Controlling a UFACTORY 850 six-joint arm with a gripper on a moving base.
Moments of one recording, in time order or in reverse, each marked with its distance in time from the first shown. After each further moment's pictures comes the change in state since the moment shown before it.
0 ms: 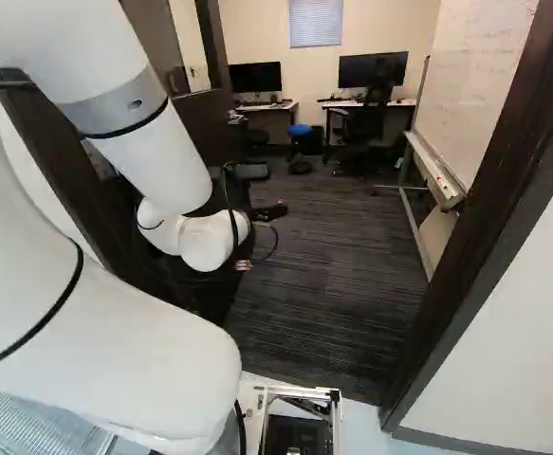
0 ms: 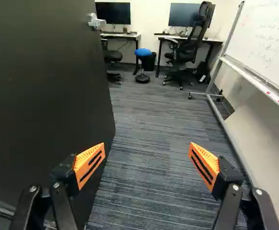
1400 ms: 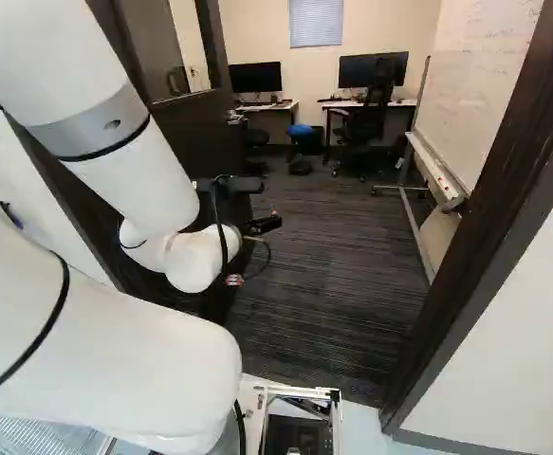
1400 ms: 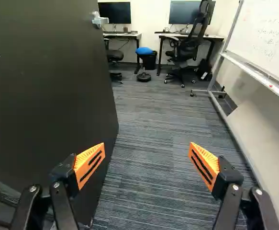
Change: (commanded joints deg) arm 2.4 3.2 4.2 2.6 0.9 0.0
